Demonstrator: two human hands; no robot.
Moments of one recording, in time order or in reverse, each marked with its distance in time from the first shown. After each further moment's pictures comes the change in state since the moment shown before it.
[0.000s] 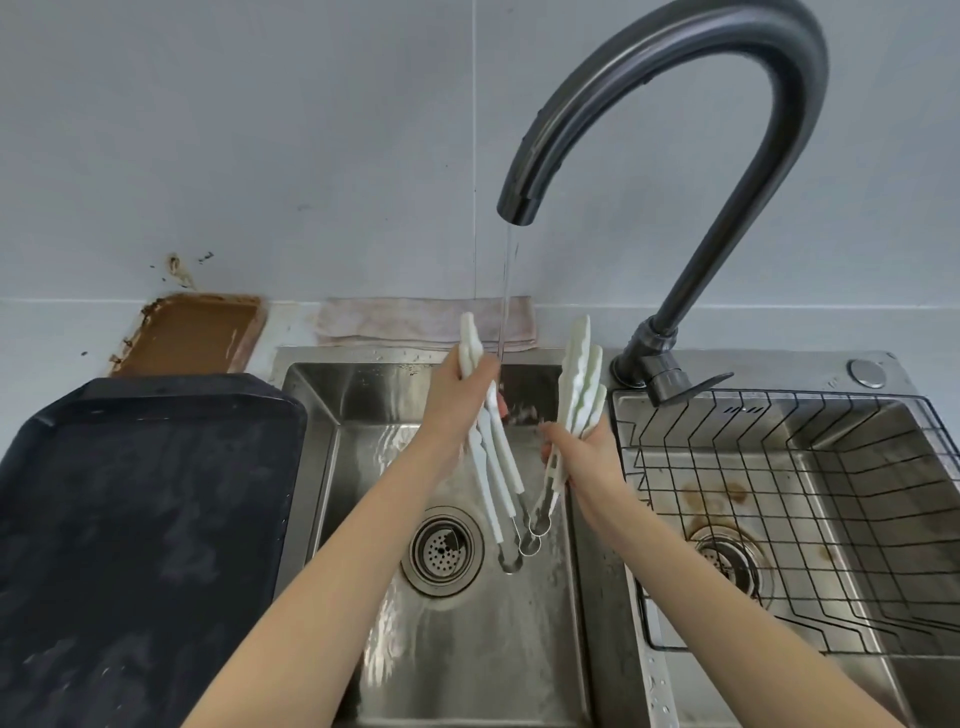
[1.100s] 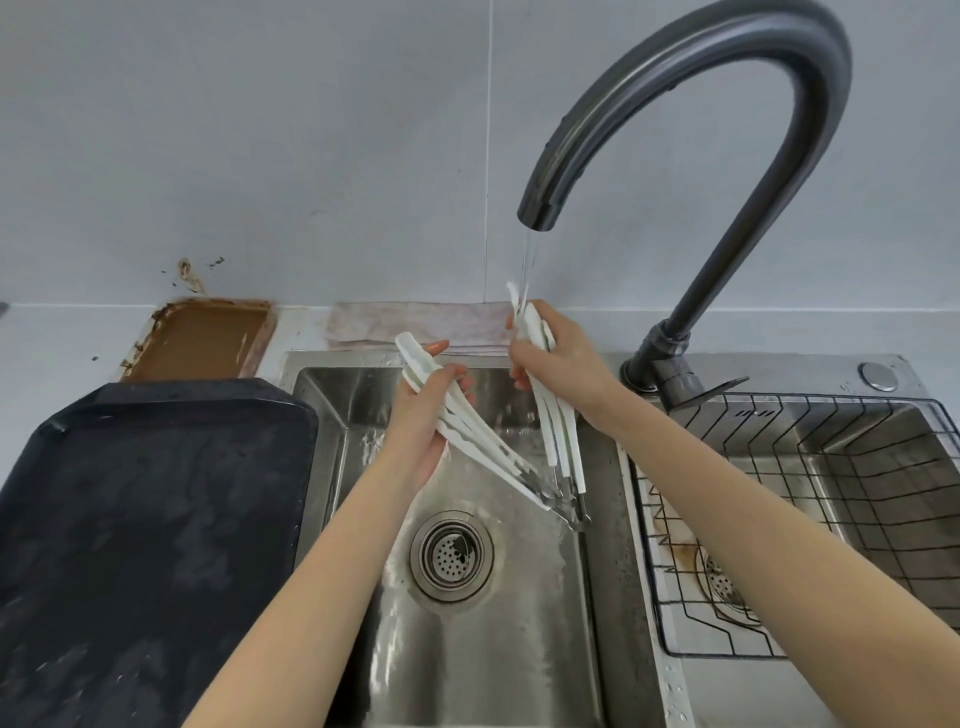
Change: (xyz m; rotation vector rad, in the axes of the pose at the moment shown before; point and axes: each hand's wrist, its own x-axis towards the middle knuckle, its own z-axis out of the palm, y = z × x) left_hand 0.009 -0.014 -0.039 -0.440 0.009 0.002; right_hand 0.012 -0.098 0.035 -0.334 -0.329 -0.327
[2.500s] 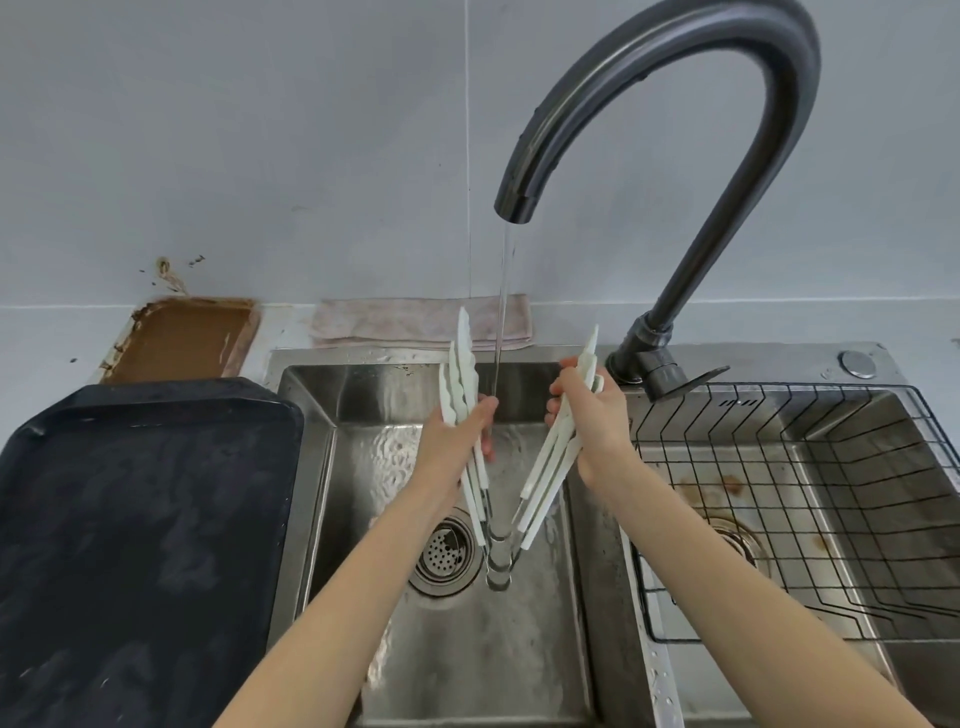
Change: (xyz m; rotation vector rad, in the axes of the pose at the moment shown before) left_hand -0.021 -0.037 0.017 0.317 0.051 -0.140; right_hand -0.039 0.040 0.003 0.576 0.441 0.289
